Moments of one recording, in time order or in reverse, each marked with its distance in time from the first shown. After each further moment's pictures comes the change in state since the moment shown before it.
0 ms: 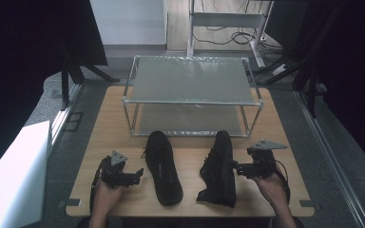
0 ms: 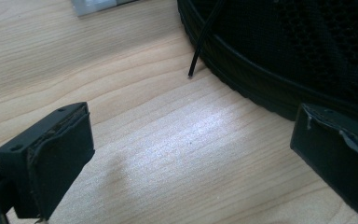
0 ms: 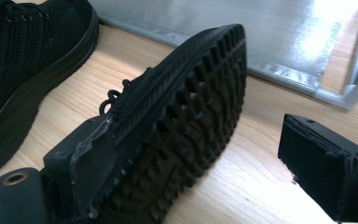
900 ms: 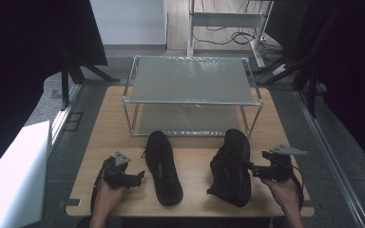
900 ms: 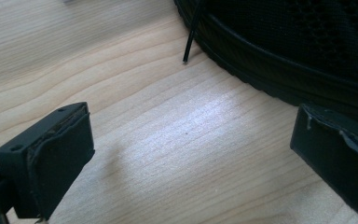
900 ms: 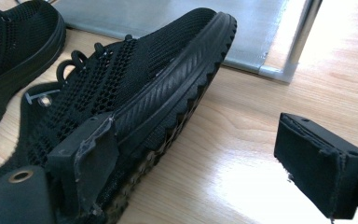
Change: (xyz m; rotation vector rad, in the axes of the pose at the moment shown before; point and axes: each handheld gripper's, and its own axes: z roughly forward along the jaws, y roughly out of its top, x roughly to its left) left arm -0.005 0.000 0.007 0.054 0.005 0.038; right arm -0.040 -0.027 -0.026 -0.049 -0.043 0.071
